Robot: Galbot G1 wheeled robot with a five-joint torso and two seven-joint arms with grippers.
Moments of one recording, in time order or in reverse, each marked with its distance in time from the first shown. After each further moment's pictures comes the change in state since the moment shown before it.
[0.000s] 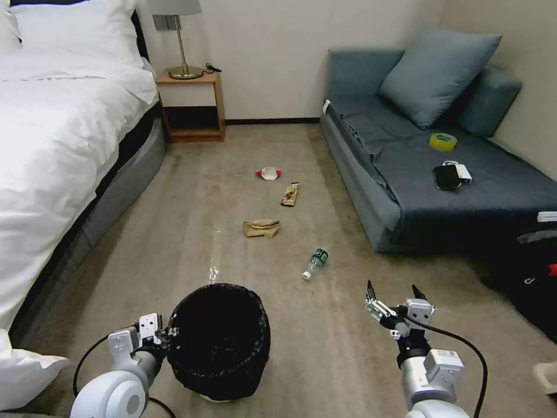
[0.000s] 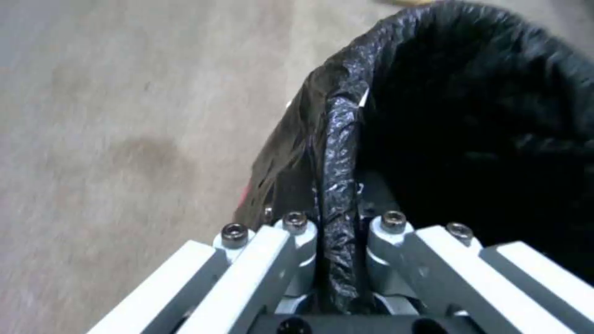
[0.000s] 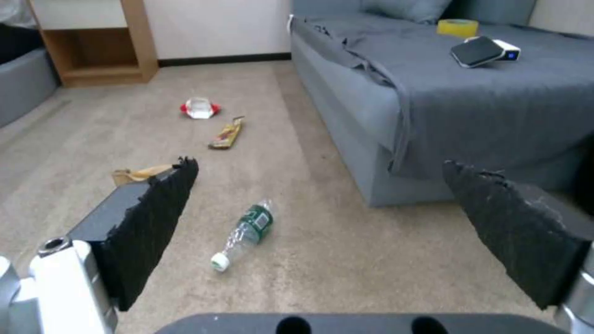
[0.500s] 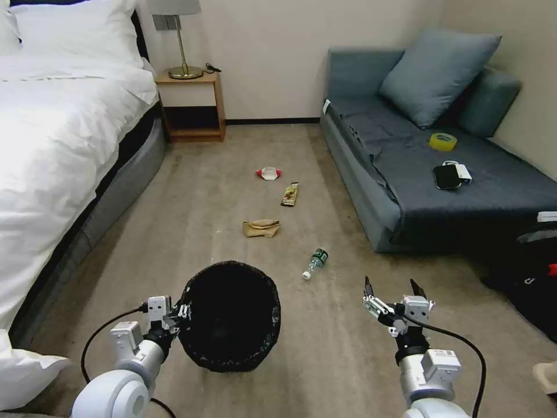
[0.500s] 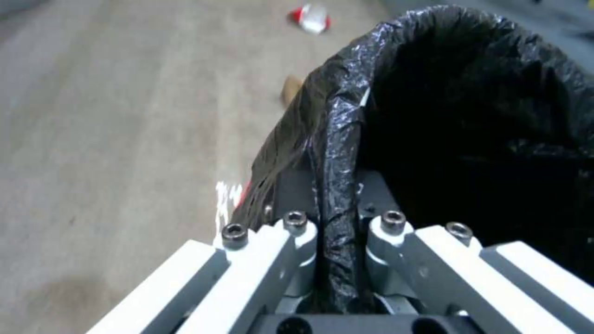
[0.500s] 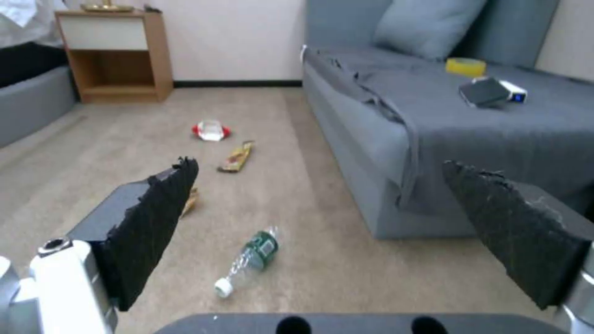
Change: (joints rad) left arm 0.001 -0.019 -0.008 -0.021 0.109 -0.229 0.239; right arm -0.001 0.000 -0.002 0.008 -0.048 0.073 -0.040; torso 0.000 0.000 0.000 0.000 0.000
